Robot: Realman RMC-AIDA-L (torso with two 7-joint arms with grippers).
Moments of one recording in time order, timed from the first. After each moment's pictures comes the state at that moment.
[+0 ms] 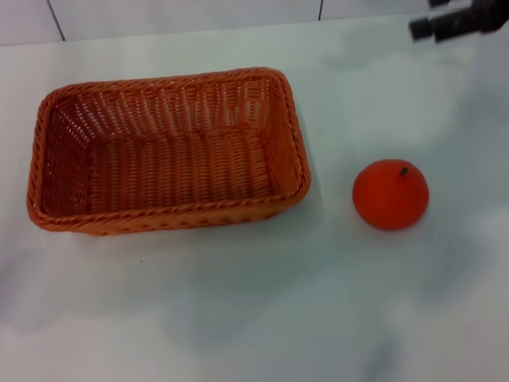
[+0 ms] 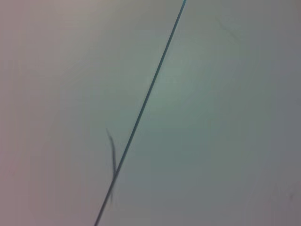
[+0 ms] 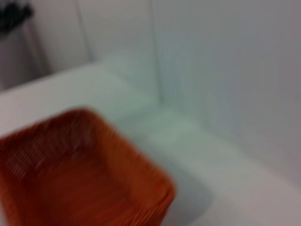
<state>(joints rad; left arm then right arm) -0.49 -2.16 0.25 0.33 1.27 1.55 -0.93 0.74 1.80 -0.72 -0.87 -2.18 -1.60 -1.32</state>
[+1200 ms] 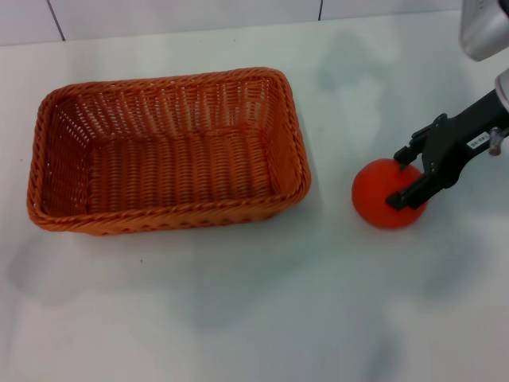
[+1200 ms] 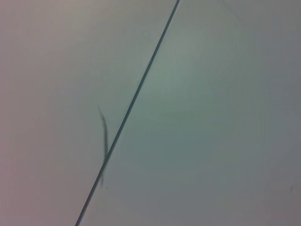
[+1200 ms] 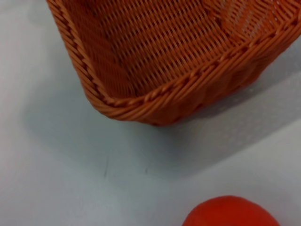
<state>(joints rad) -0.56 -2.16 0.25 0.29 1.28 1.48 -0.93 0.79 1.97 -0.88 -0.85 -2.61 -1.64 -1.32</state>
